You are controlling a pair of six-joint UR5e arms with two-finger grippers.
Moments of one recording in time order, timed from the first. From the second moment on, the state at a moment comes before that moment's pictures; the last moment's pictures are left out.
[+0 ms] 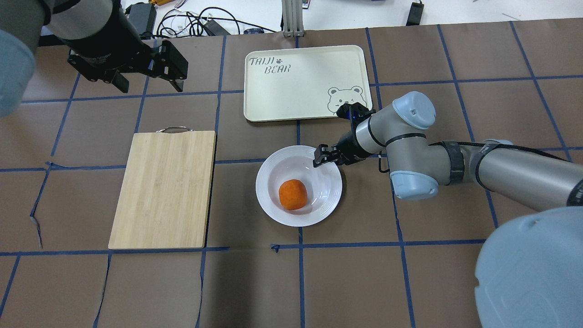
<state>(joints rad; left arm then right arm) -1.61 -1.52 -1.53 -1.50 1.62 0.00 1.63 -1.14 2.06 -2.61 -1.02 -0.01</state>
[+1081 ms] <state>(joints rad) -1.61 -1.52 -1.53 -1.50 1.62 -0.01 1.63 -1.16 2.08 -2.62 -1.01 -0.03</state>
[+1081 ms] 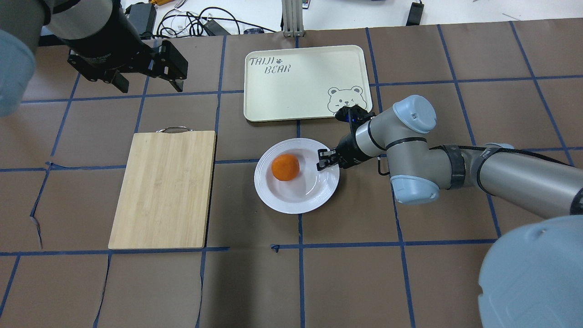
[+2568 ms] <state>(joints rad) -1.61 -1.52 -1.53 -1.50 1.62 -0.01 1.56 -0.76 1.36 -2.52 -0.90 0.03</state>
